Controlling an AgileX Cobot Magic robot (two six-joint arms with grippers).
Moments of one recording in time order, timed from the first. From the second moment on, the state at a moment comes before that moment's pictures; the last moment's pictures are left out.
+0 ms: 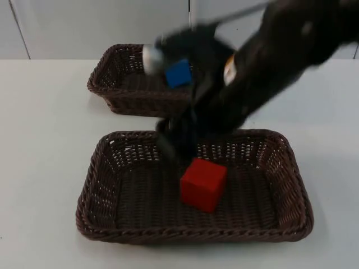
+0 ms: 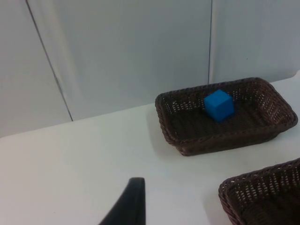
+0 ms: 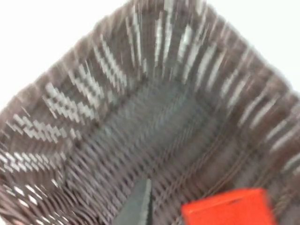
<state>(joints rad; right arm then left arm) 0.80 1.89 -1.23 -0.01 0.36 -0.06 -0.55 0.40 -0.80 0.38 0.88 -0.29</state>
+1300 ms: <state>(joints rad) 0.80 0.79 -0.80 -0.02 0.39 -0.06 -0.55 0.18 -0.68 0.09 0.93 -0.08</state>
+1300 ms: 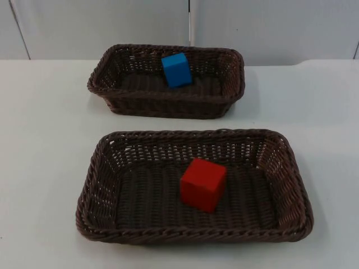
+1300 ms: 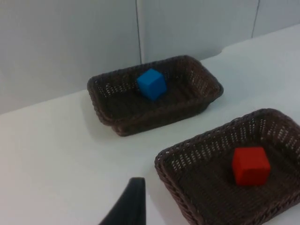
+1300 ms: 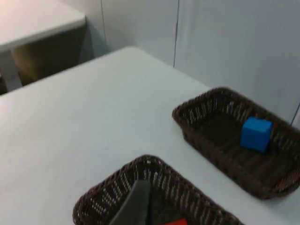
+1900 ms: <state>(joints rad) 0.80 0.50 -0.77 -0.02 0.53 -0.06 -0.55 0.00 -0.55 0.07 1.03 -0.08</state>
